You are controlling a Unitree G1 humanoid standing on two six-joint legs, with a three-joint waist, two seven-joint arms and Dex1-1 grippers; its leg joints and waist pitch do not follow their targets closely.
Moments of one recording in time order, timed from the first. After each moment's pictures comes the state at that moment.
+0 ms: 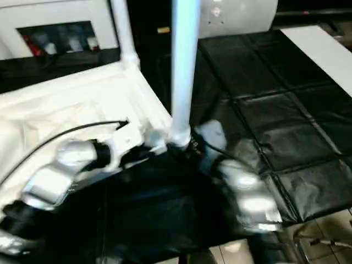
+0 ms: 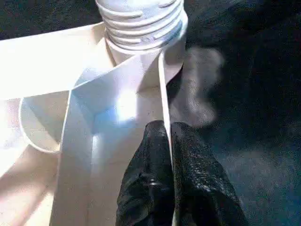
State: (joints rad) left arm -0.43 0.44 -0.33 0.03 0.08 0.38 -0.95; right arm -0.22 -0.27 0.07 0.03 0.20 0.28 0.76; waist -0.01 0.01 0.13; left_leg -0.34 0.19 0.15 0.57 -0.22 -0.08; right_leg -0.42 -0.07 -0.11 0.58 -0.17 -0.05
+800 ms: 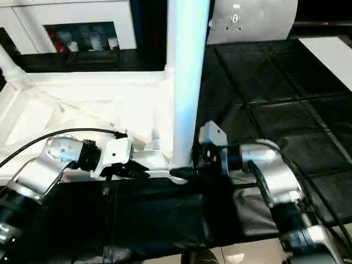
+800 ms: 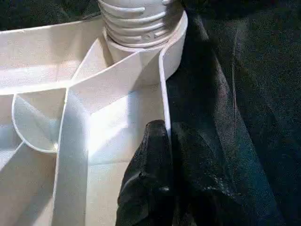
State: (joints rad) left arm -0.52 0.52 -0.39 0.24 -0.01 0.07 -1.28; right arm -0.47 -0.48 0.21 0.29 0.24 0.18 1.29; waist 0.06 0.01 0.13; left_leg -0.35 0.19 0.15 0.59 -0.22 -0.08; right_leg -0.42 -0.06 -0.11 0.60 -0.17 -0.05
